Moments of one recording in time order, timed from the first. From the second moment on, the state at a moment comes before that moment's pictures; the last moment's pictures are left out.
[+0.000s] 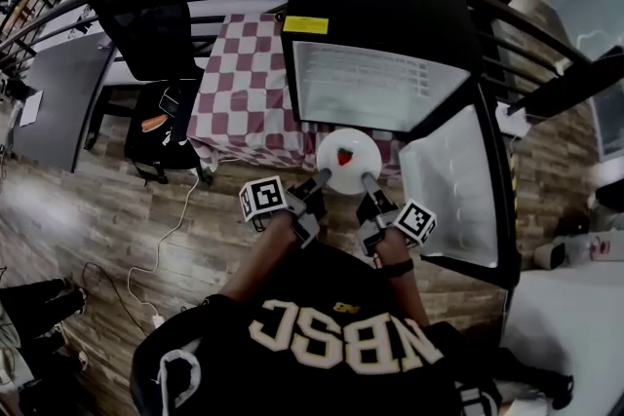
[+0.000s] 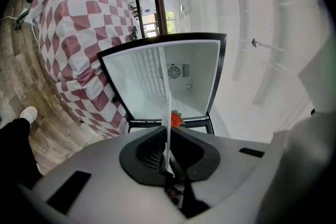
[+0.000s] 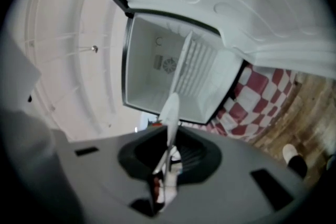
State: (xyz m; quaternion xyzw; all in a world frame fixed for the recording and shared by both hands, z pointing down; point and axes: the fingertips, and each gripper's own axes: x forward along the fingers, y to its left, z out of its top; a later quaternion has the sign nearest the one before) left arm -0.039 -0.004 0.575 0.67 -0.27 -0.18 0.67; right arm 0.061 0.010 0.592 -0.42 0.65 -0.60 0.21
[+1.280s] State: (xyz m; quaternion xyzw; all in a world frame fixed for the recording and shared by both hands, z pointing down) left arm -0.020 -0.130 0.551 0.63 -0.26 -0.21 0.70; right arm 0.082 -0.121 0.561 -0.43 0.65 -0.58 0.22
